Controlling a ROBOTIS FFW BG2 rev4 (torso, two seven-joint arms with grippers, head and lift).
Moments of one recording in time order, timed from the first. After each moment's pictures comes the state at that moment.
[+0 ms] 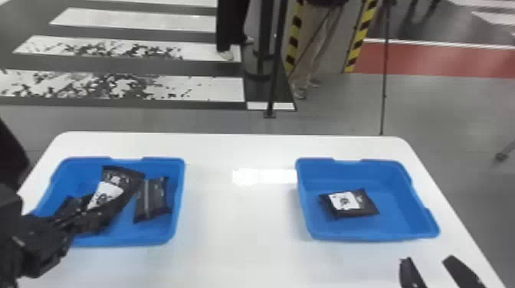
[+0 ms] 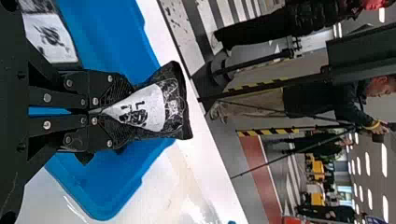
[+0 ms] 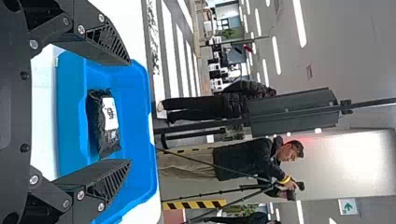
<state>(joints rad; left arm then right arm) 0.39 0.17 0.30 -2.05 -0.16 0.36 -0.76 0.87 0.00 -0.29 -1.98 -0.35 -0.34 0.43</state>
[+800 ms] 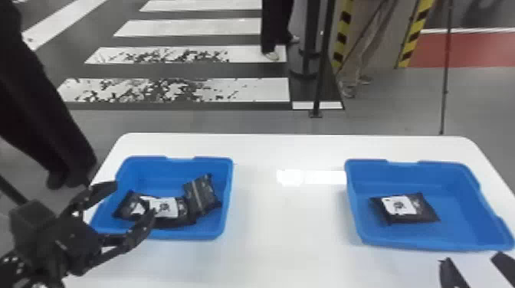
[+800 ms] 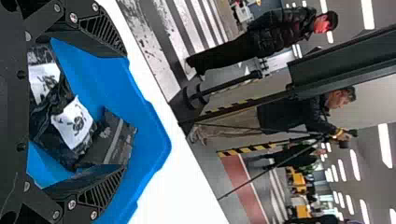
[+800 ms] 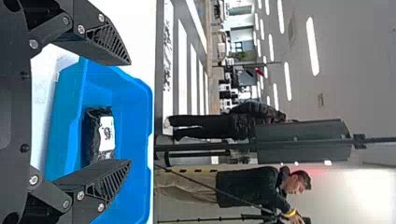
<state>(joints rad) 0.51 0.15 0.39 -2.08 -0.10 0.11 -0.71 0.83 0.00 -0.29 -2.03 -0.23 -0.24 0.48</state>
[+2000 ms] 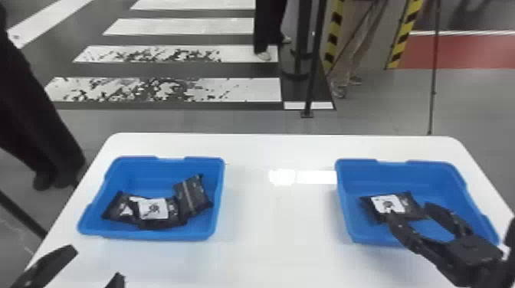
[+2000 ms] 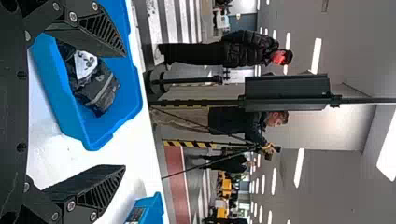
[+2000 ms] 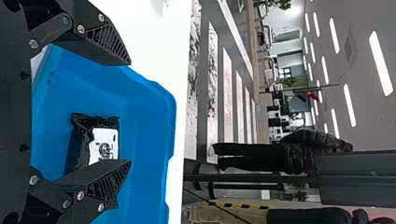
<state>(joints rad) 0.94 0.08 0.41 -2.14 0.32 -0.26 -0.68 0.42 -0.05 -0.30 -1.96 -0.09 0.31 0.60</state>
